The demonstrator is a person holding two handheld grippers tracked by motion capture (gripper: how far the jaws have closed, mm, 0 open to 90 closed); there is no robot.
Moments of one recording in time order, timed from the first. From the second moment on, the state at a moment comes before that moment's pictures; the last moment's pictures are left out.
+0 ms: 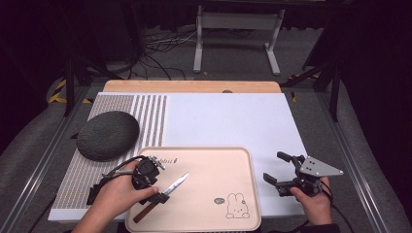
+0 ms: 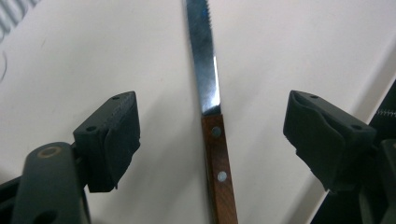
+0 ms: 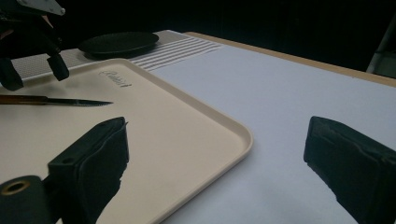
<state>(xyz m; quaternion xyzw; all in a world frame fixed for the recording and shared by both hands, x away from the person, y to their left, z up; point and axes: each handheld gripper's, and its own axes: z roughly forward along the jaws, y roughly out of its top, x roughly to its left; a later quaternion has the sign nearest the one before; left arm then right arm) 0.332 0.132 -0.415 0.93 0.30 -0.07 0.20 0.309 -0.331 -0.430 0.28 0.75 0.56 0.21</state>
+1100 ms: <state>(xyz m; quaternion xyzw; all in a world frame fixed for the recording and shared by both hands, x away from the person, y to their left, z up) 0.328 0.114 -0.434 0.98 0.05 -0.02 0.20 0.308 -0.332 -0.428 0.28 0.75 0.57 0.21</state>
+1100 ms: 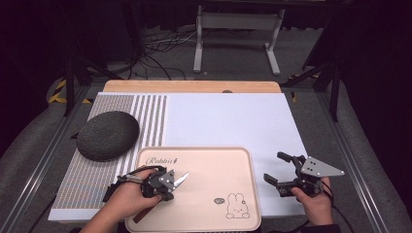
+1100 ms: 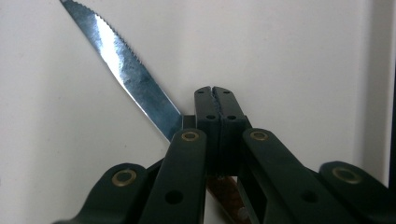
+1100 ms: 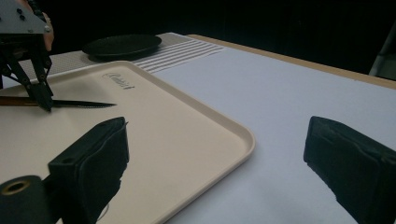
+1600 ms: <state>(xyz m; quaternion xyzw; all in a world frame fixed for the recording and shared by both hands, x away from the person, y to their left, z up) 0.328 0.125 -0.437 0.97 0.06 -0.03 0.22 0.307 -0.333 -0.425 0.28 0.74 0.58 0.21</state>
